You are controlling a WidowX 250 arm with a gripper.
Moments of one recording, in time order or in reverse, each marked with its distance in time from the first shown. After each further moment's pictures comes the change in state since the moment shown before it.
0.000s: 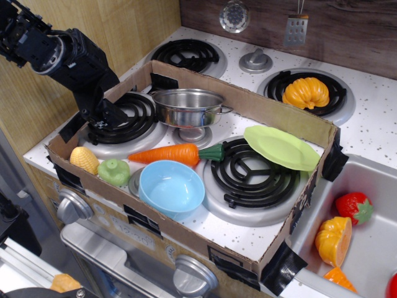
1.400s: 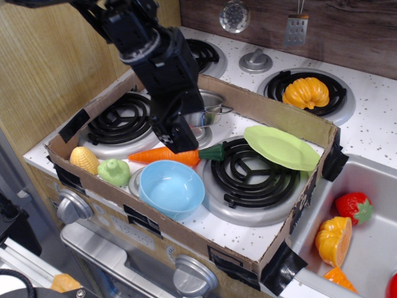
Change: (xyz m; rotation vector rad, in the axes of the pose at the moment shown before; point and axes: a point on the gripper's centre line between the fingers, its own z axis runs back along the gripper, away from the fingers) arm 0.081 -0.077 -0.005 -0.364 0.031 -0.259
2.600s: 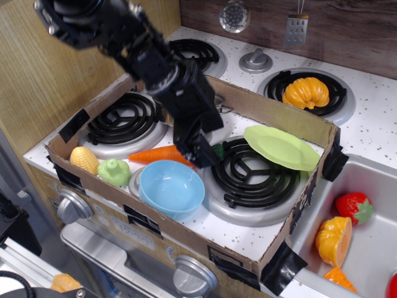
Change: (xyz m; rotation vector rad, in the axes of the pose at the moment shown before) arm -0.004 0.020 -0.053 0.012 -0.112 0.003
